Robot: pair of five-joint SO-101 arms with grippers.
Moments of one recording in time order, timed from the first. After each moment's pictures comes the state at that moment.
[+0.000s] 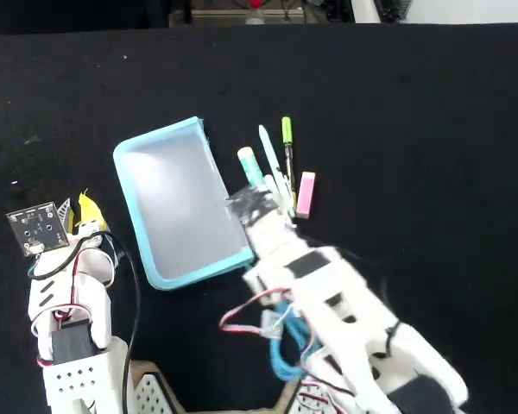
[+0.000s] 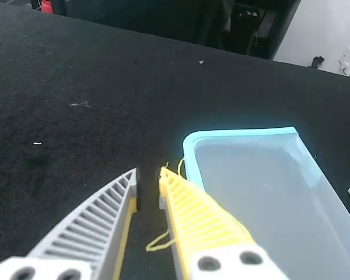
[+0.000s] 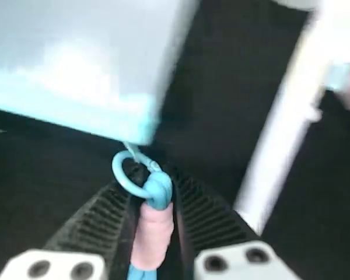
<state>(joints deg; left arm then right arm) -19.1 -104.0 96.1 33.0 4.4 -26.6 -31.6 71.9 41.4 6.5</state>
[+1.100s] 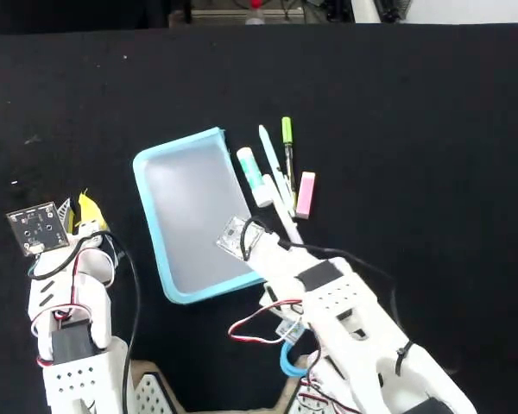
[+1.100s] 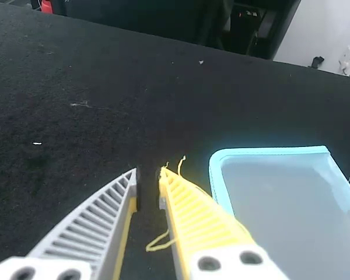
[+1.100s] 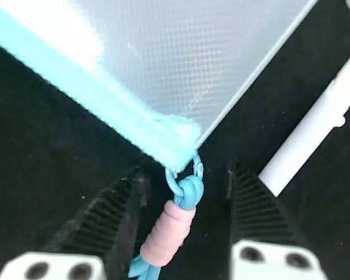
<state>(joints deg) -19.1 -104.0 96.1 33.0 4.4 -25.4 -39.9 76.9 47.8 30.5</state>
